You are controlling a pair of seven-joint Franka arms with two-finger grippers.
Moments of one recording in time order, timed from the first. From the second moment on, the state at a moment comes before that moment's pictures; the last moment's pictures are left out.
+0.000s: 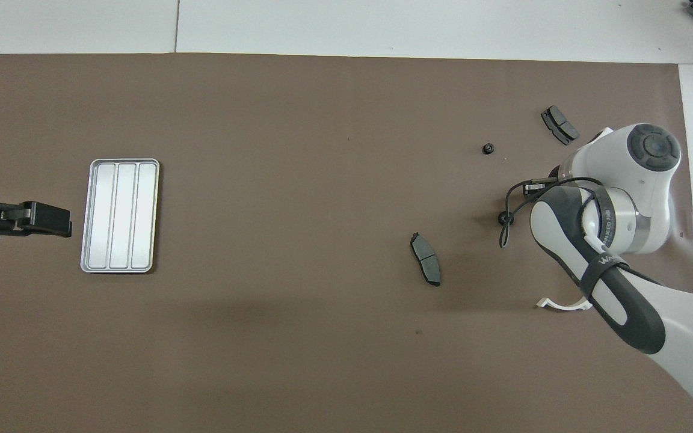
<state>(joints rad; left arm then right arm) 0.02 -0.14 -0.09 -1.77 0.01 1.61 -0.06 0.09 0.38 -0.11 -1.95 0.00 2.34 -0.01</state>
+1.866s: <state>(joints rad) 0.10 -0.15 -0.08 -1.79 0.00 1.60 -0.06 0.76 0.53 -0.09 -1.67 0.21 2.47 0.84</state>
